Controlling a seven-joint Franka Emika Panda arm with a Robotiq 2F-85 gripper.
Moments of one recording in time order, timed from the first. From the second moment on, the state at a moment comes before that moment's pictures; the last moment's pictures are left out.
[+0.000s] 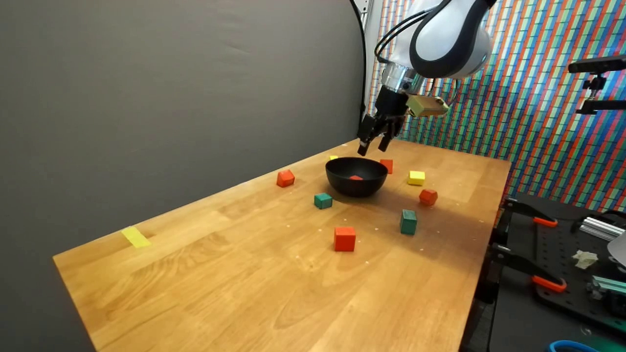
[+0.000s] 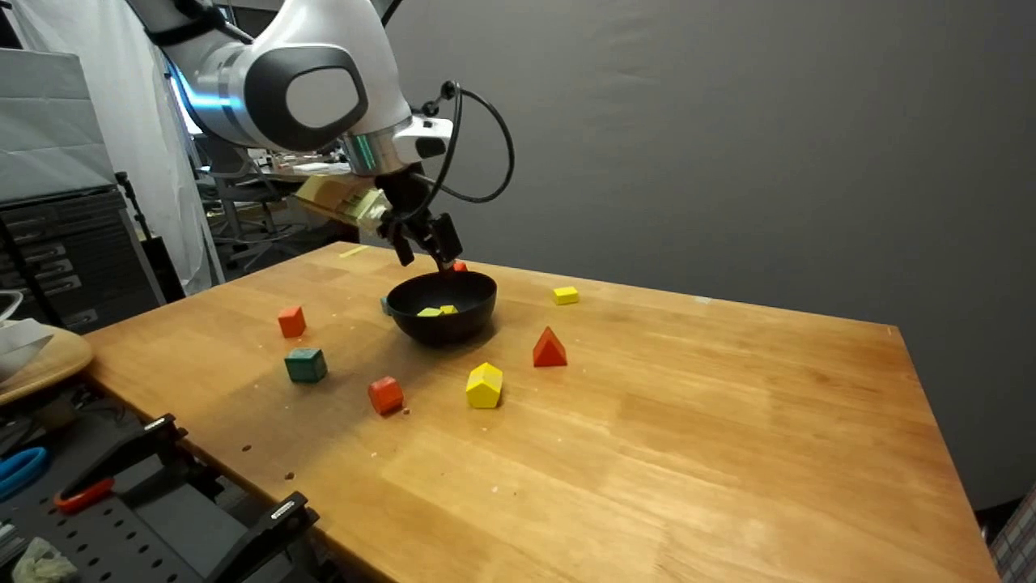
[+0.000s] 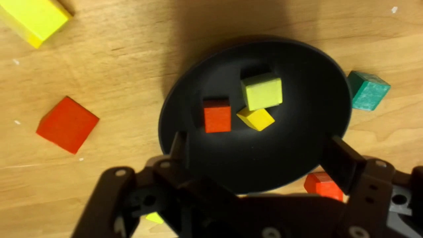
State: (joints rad) arm 0.01 0.20 0.04 -2.50 0.12 2.97 0.04
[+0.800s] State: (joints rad) arm 0.01 0.48 0.06 -2.06 0.10 2.53 0.01
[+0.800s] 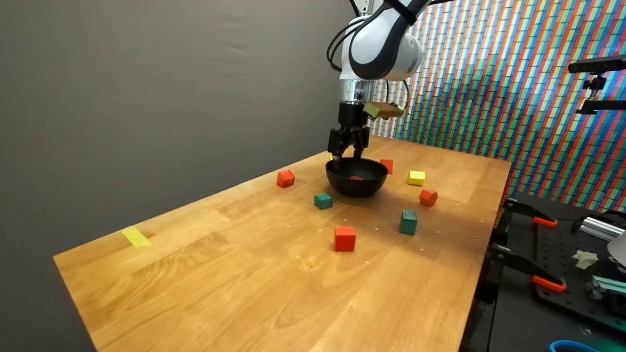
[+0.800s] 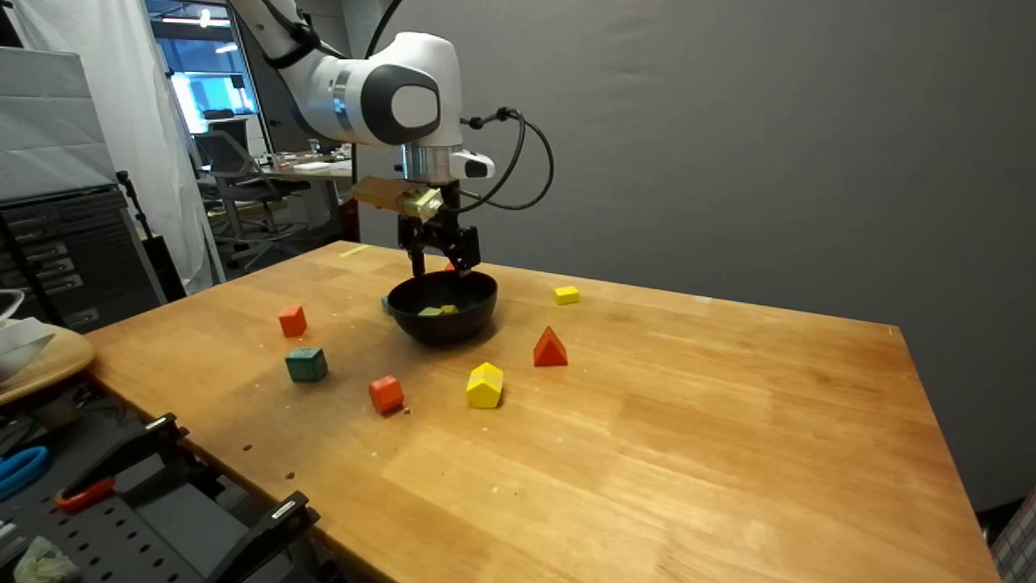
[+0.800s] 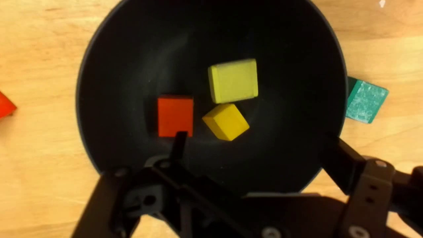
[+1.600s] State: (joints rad) arm 0.01 0.62 0.05 -1.89 0.10 2.23 0.01
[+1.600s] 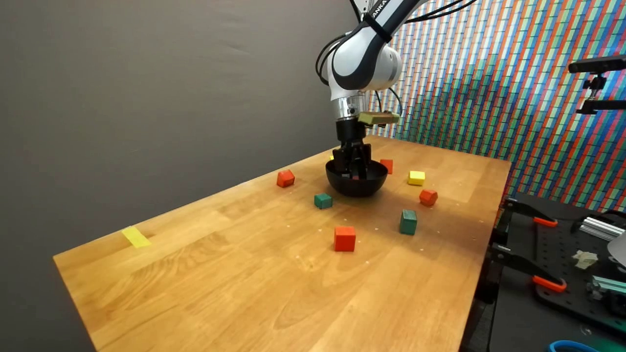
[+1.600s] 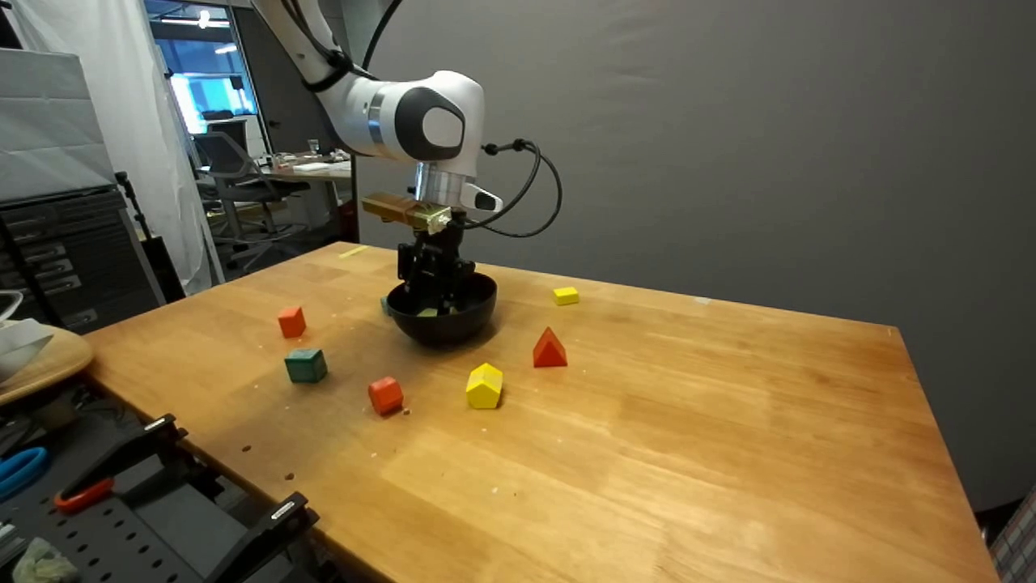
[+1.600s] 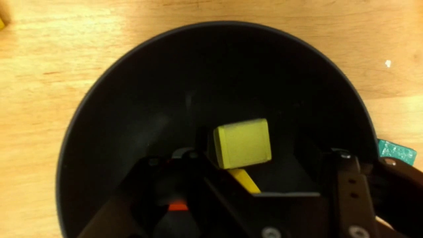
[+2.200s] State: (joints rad) arm 0.01 0.63 0.05 -1.87 0.10 2.25 0.01
